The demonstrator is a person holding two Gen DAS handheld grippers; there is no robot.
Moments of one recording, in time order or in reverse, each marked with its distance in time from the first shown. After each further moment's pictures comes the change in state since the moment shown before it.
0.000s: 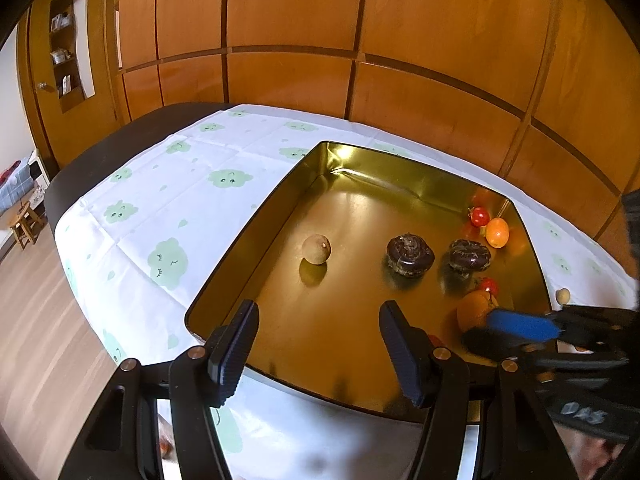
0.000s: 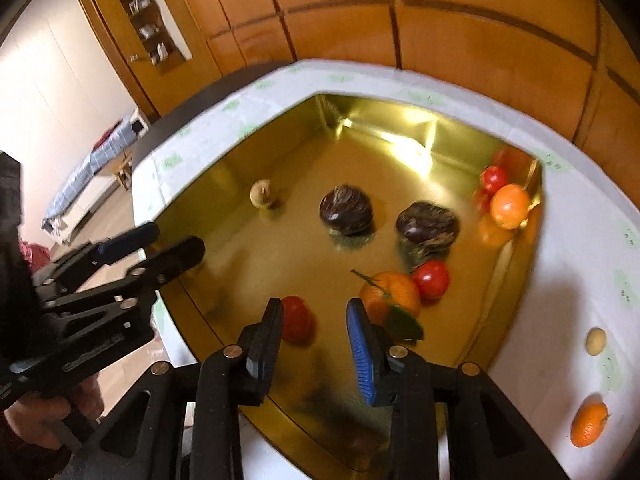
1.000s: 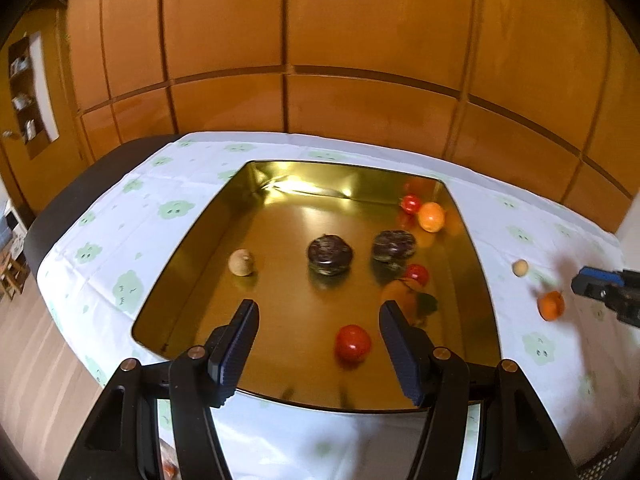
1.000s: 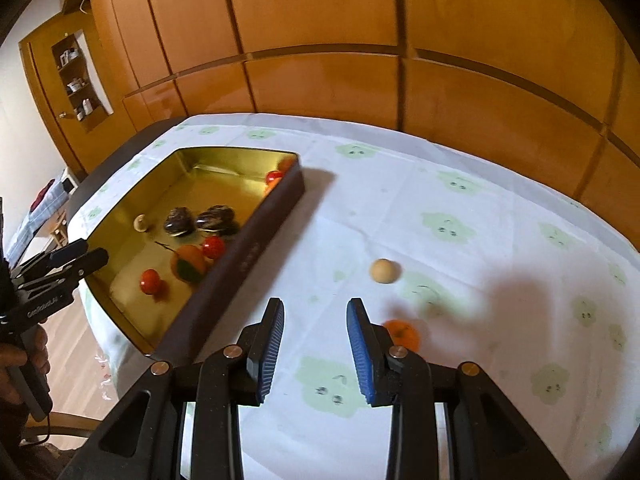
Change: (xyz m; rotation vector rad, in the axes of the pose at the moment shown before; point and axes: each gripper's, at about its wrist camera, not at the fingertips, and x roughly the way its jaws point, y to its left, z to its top) left arm -0.025 -0.062 -0.004 0.167 -0.030 -0.088; right arm -0.120 -0.115 -0.071 0.172 -0.125 -0.264
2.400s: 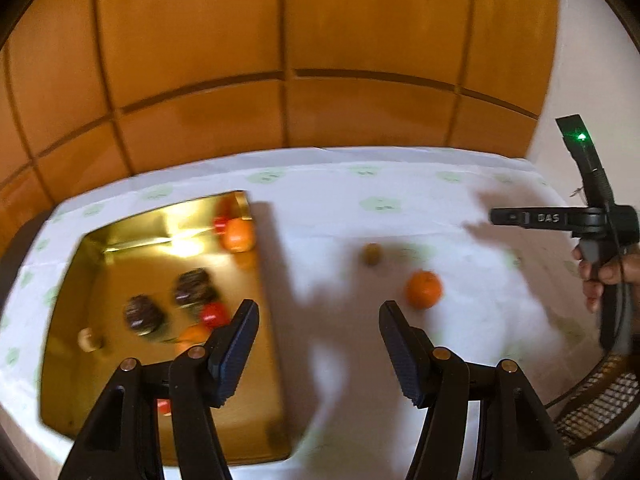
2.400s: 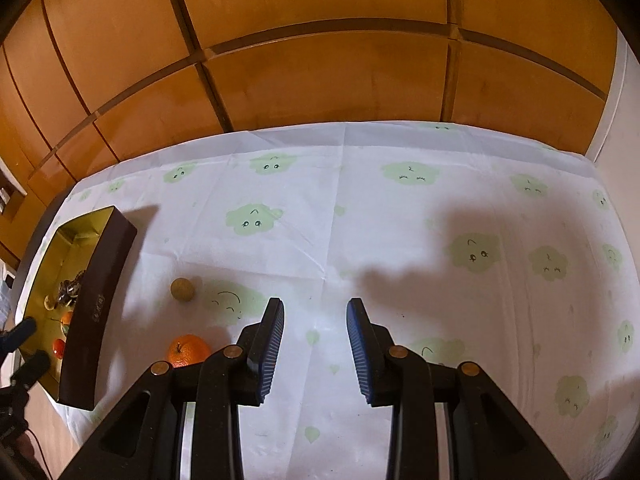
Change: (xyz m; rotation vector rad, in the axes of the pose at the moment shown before) left arm 0.009 -0.154 0.027 0.313 0.061 -0.307; right arm -0.012 -0.156 -0.013 0.352 0.024 -0.213
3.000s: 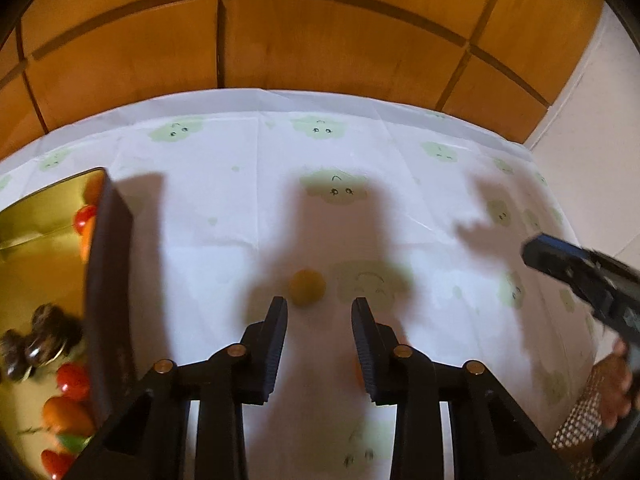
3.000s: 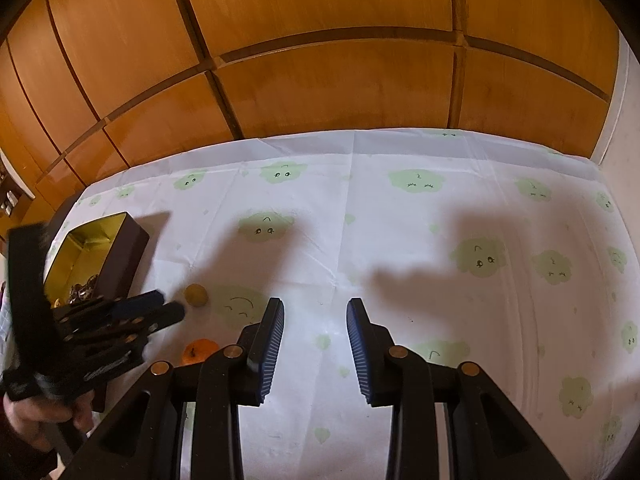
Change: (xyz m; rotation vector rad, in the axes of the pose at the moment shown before) left arm 0.138 -0.035 0.050 -0.087 0.215 -0.130; right arm -0.007 0.004 0.001 0.000 -0.018 0.032
